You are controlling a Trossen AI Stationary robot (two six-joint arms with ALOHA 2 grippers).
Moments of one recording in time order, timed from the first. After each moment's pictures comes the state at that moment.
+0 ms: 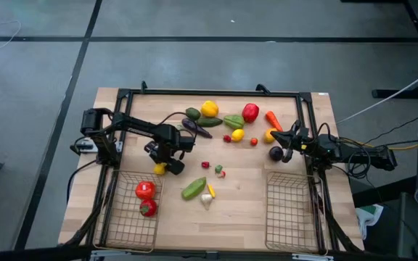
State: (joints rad) left arm 0.10 1.77 1.01 -1.04 0.25 -0.83; right arm -0.01 0.01 0.01 0.06 0.36 0.13
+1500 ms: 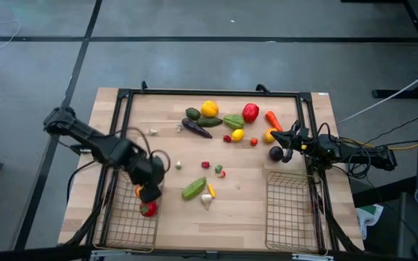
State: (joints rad) left arm -0.46 1.35 1.20 -1.21 0.15 -1.14; right arm -0.01 0.01 0.01 0.06 0.36 0.13
